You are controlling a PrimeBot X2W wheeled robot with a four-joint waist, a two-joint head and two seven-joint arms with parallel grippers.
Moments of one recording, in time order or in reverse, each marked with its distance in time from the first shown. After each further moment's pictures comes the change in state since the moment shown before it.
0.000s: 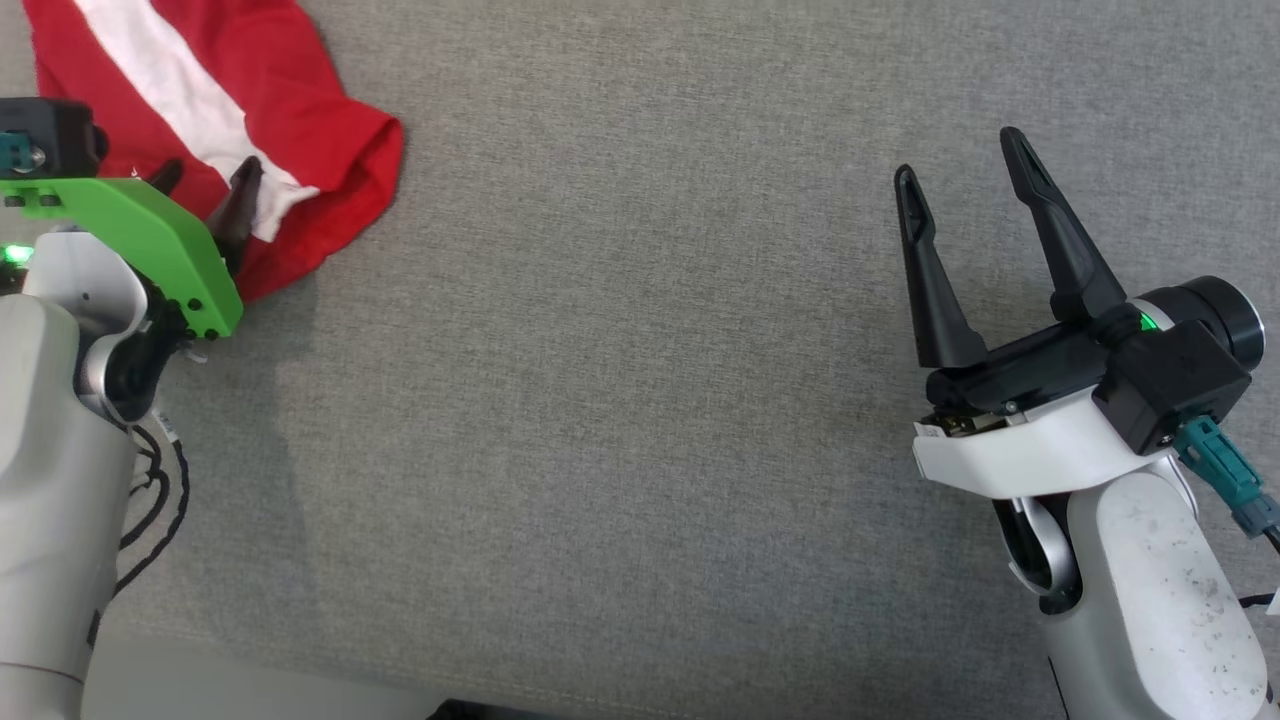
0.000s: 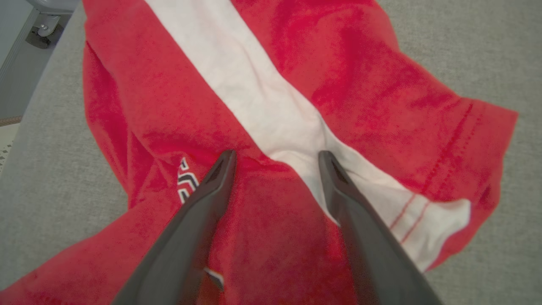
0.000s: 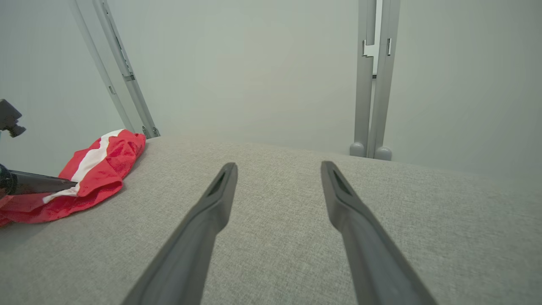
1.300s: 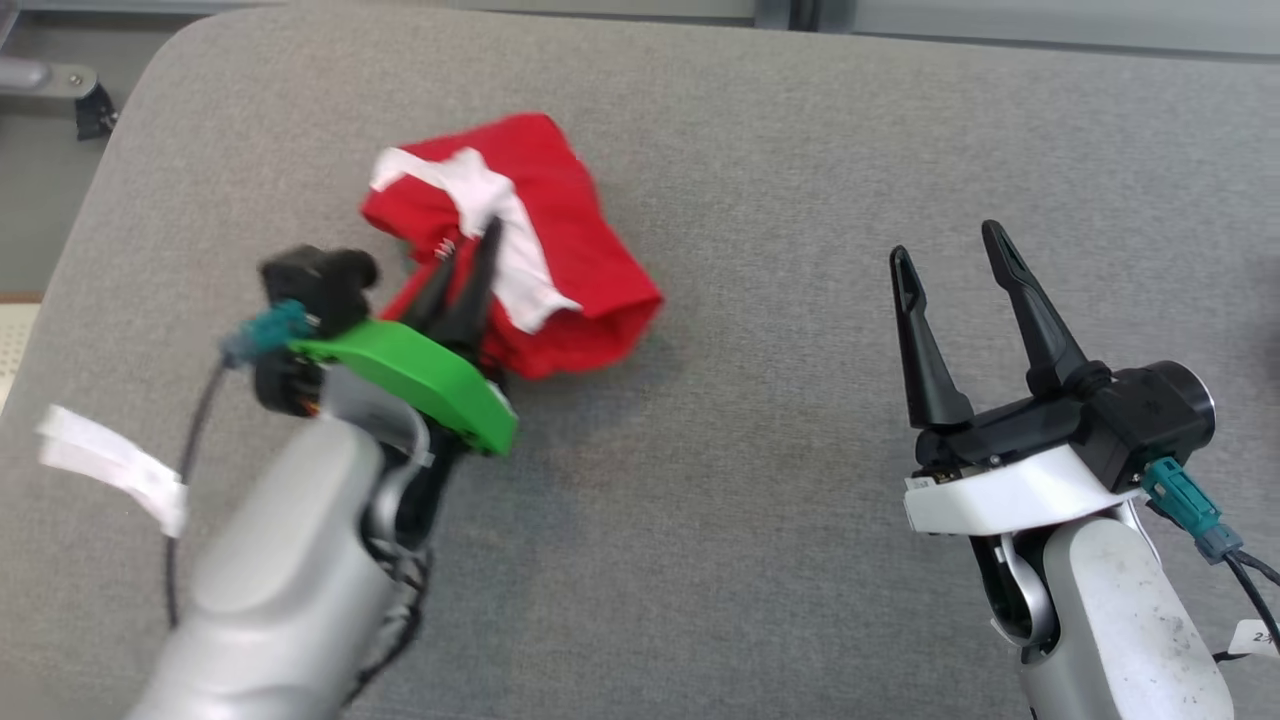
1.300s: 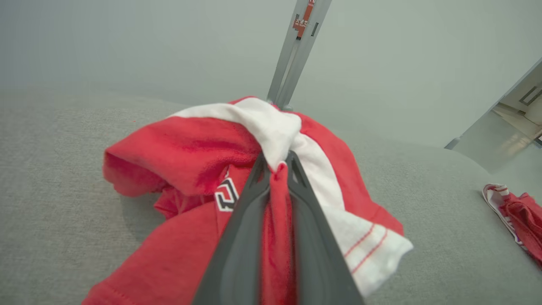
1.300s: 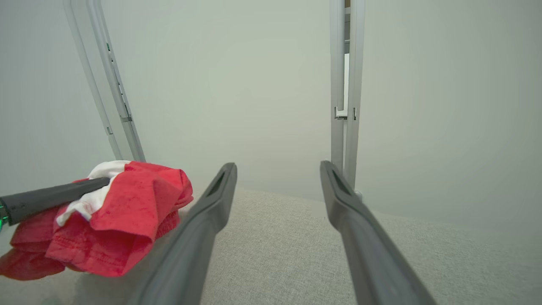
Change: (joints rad) left arm 0.191 -0.138 -0.291 -0.256 -0.190 0.103 -0.404; right arm 0.080 0.033 -0.027 0.117 0.050 0.000 -0.054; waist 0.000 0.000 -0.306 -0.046
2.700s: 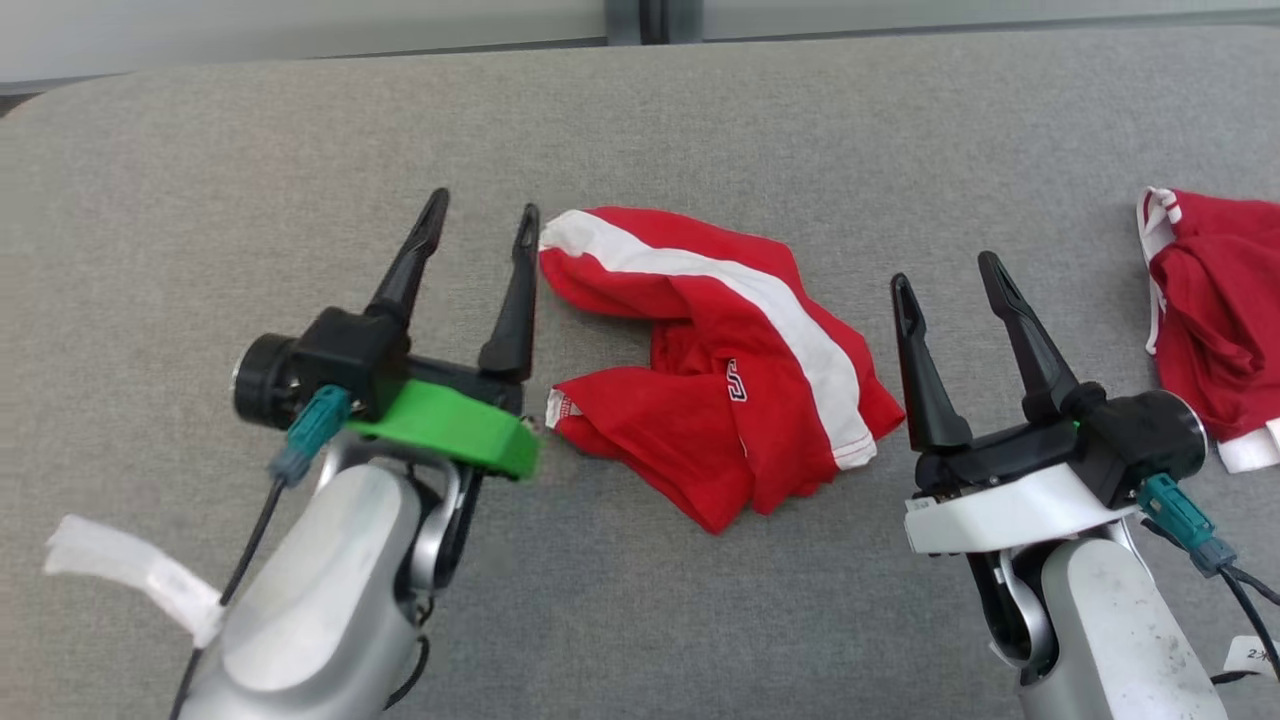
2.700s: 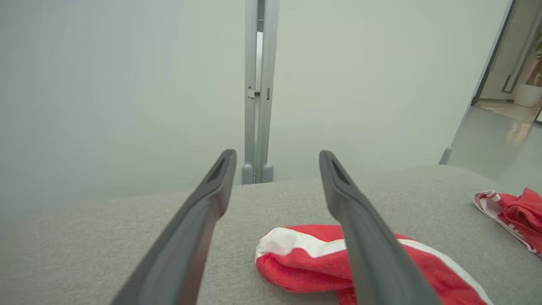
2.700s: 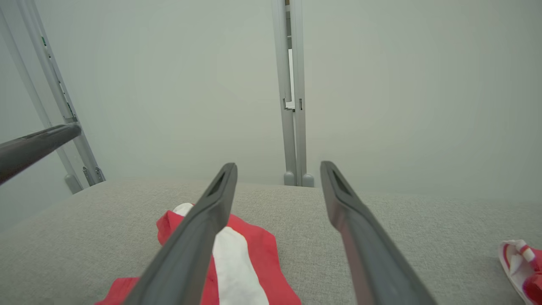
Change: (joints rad) left arm 0.112 -0.066 0.069 -0.179 0.362 0.153 -0.137; right arm 0.029 0.002 -0.002 0.022 0.028 0.000 -0.005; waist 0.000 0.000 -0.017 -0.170
